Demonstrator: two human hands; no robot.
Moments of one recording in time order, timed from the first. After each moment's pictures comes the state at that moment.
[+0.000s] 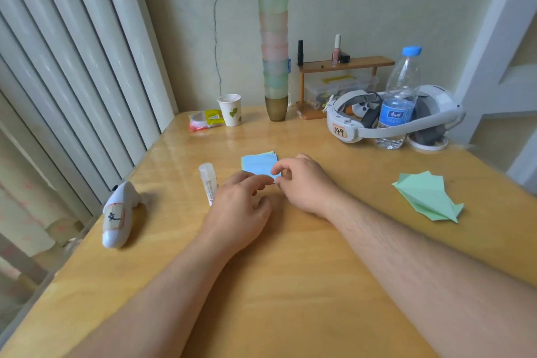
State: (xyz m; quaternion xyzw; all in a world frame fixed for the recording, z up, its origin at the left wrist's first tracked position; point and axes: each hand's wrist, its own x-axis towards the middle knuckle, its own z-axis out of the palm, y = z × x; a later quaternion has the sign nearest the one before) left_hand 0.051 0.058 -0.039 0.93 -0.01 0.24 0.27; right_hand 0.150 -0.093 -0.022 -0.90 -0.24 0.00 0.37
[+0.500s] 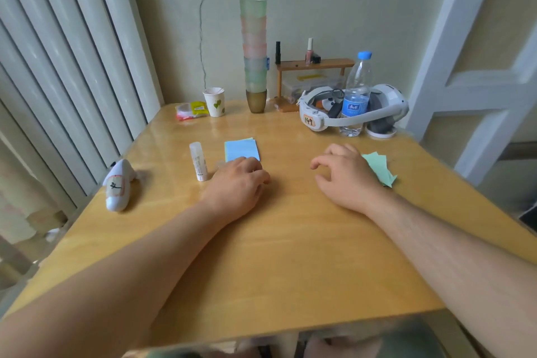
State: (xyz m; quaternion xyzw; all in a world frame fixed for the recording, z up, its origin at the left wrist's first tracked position) left_hand 0.033 0.034 -0.030 0.95 -0.17 0.25 0.04; right_hand 0.090 -0.227 -0.006 -0.94 -0.24 -0.13 0.20
